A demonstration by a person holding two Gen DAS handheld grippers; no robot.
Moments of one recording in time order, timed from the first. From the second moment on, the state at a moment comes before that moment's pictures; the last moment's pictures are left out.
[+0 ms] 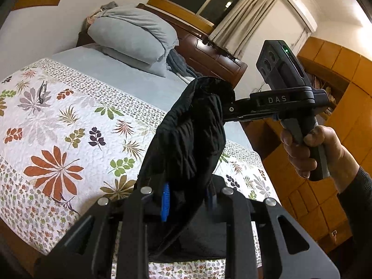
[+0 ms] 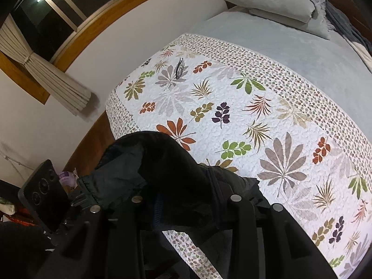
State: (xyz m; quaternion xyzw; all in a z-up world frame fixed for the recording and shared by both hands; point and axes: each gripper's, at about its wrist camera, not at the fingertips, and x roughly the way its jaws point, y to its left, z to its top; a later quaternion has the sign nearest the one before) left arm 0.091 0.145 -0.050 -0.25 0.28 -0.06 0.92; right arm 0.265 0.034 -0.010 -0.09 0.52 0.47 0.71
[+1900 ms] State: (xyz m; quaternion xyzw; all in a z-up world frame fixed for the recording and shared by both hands) left arm 0.135 -0.060 -0.077 -0.07 0.35 -0.14 0.92; right arm 0.285 -0.178 -0.096 -0.03 0.50 0.48 0.72
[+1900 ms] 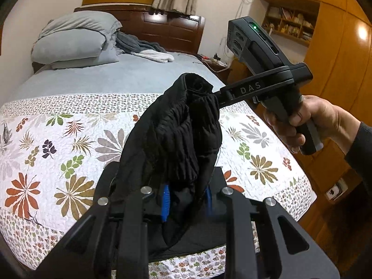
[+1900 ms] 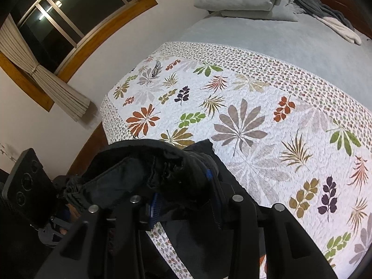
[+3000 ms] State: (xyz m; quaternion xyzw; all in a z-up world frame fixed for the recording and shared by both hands) left arm 0.150 -0.166 -0.168 0.05 0.43 -0.18 0.88; right arm 0.280 -0.280 -0.210 0.01 0.51 0.45 0.73
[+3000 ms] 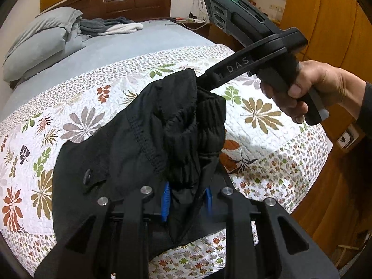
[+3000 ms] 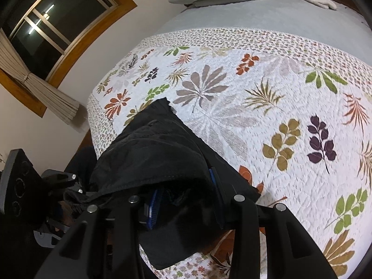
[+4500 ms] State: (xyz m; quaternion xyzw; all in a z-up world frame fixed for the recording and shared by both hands) left arm 0.162 -0.006 -0.254 -0.30 0.51 -0.21 0.78; right arm 0.260 -0.315 -0.300 0.29 0.51 0.33 0.74
